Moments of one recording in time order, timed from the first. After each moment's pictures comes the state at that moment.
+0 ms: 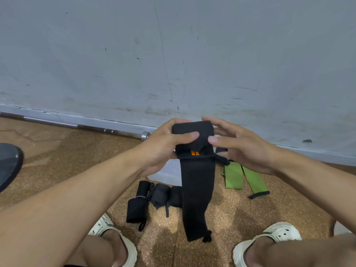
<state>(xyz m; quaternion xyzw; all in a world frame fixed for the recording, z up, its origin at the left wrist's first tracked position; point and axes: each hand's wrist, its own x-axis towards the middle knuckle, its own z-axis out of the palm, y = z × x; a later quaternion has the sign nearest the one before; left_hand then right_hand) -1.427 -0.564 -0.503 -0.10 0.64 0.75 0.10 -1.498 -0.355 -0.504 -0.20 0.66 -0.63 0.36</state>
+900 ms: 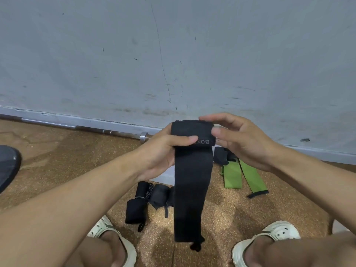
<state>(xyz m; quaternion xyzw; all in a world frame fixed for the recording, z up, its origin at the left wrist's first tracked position) -1.420 -0.559 -0.501 -0.06 0.57 0.81 0.14 -1.497 -0.355 -0.498 -0.22 0.69 -0.65 0.25</state>
